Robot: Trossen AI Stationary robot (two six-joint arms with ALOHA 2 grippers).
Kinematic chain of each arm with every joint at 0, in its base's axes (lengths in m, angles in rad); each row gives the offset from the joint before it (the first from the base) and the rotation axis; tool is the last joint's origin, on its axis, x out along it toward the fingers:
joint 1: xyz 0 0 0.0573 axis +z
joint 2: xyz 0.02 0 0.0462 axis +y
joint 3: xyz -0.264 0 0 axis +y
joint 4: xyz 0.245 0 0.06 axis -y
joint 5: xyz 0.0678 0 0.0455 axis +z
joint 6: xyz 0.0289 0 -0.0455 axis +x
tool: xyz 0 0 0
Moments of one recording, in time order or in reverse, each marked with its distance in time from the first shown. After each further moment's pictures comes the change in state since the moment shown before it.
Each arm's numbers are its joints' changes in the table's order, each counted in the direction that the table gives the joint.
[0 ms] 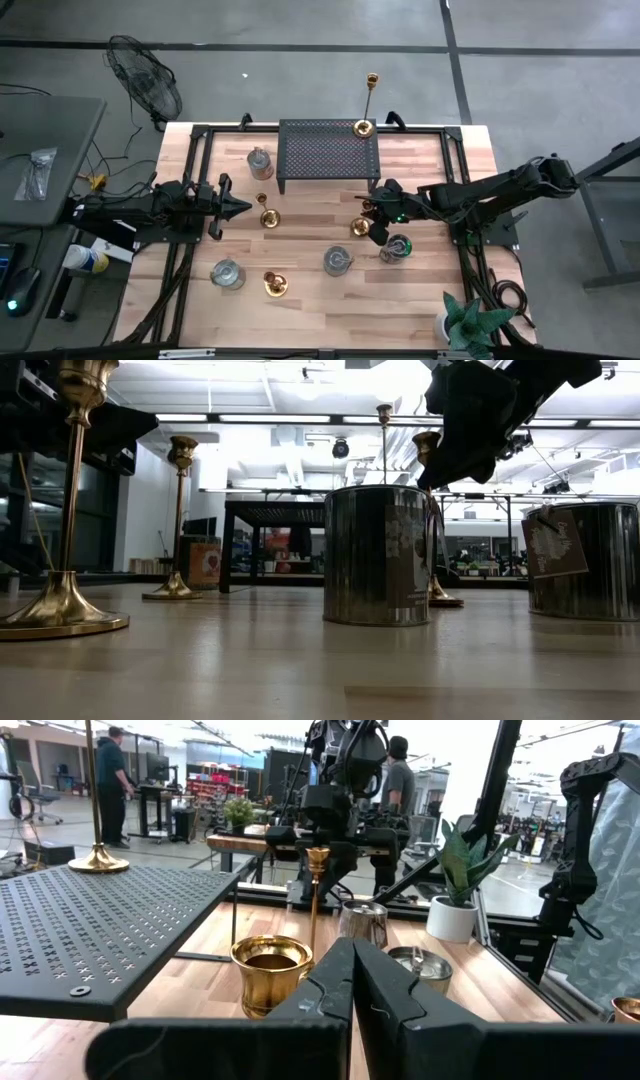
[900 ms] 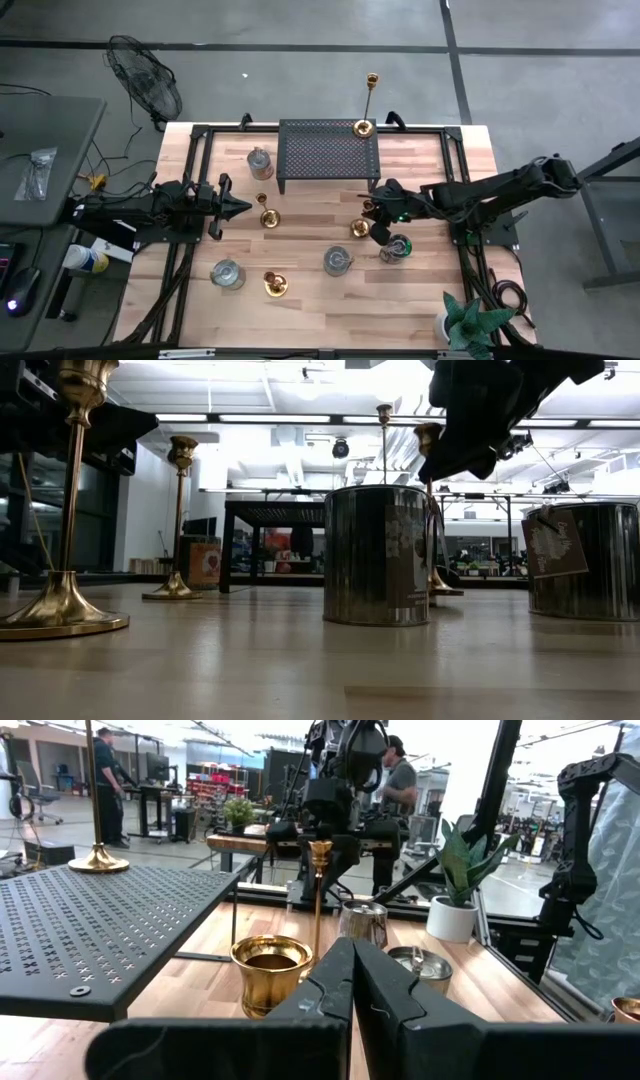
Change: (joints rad) left arm 0.000 0.000 0.000 0.000 0.000 0.000; right arm 0.001 -0.032 0.000 0.000 0.022 0.001
